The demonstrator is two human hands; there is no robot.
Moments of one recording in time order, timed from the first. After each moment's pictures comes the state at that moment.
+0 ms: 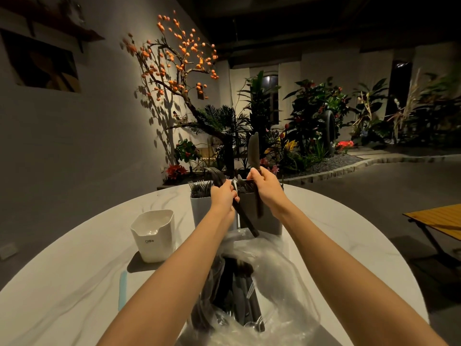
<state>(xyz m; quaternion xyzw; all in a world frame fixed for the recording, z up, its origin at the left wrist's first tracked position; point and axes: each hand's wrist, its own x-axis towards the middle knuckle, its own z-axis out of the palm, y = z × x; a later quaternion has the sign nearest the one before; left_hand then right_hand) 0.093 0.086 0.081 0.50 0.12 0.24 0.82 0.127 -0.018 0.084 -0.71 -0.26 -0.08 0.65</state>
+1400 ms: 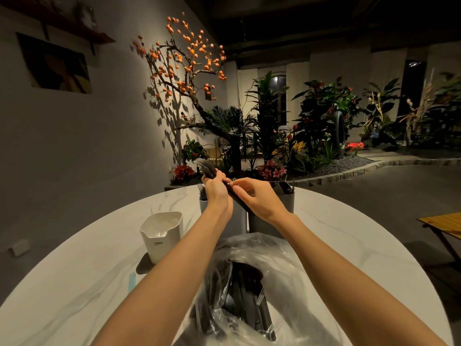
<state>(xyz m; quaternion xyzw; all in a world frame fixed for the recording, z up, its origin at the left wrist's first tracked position) 0.097 0.112 0.099 0.41 0.08 0.33 0.84 0.128 0.006 0.074 -0.77 -0.42 -0.17 0.45</state>
